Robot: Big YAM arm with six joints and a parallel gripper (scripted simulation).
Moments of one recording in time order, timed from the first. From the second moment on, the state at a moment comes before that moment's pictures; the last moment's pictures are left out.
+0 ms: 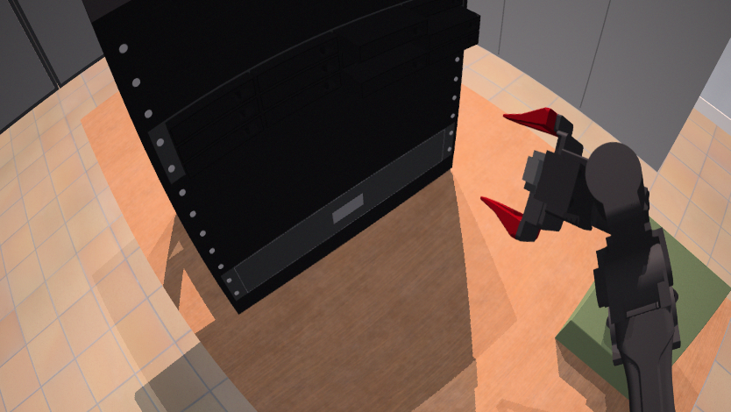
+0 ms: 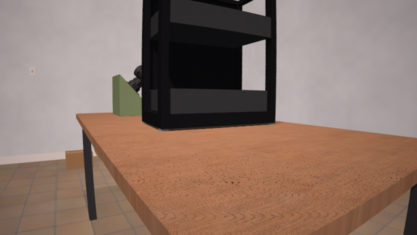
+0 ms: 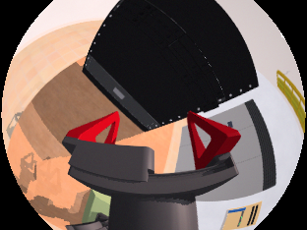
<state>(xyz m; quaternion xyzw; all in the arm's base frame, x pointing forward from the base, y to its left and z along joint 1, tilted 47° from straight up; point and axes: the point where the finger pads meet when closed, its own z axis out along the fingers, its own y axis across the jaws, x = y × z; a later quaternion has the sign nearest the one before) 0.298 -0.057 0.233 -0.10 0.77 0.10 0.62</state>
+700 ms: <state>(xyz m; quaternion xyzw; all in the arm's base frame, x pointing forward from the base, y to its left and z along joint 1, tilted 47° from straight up) 0.280 -0.092 0.231 -0.19 0.73 -0.10 0.65</state>
